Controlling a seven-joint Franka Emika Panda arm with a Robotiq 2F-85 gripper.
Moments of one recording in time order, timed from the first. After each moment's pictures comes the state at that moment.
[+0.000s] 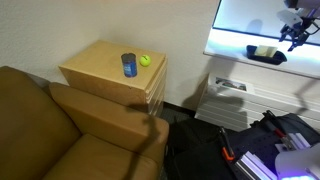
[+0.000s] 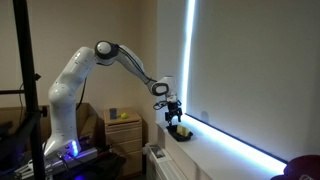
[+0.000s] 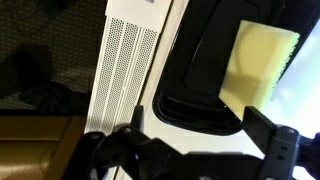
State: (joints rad) arm -0.37 0.54 -0.42 -1.89 0.18 2.53 1.07
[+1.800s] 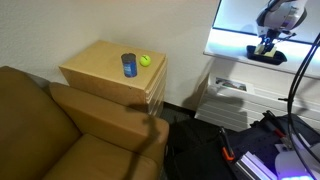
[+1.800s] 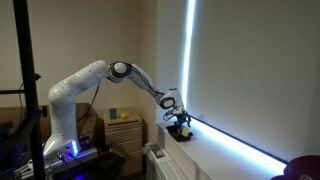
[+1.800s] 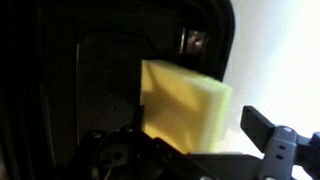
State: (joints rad) arm -0.40 0.95 -0.36 -1.46 0.36 2.67 1.24
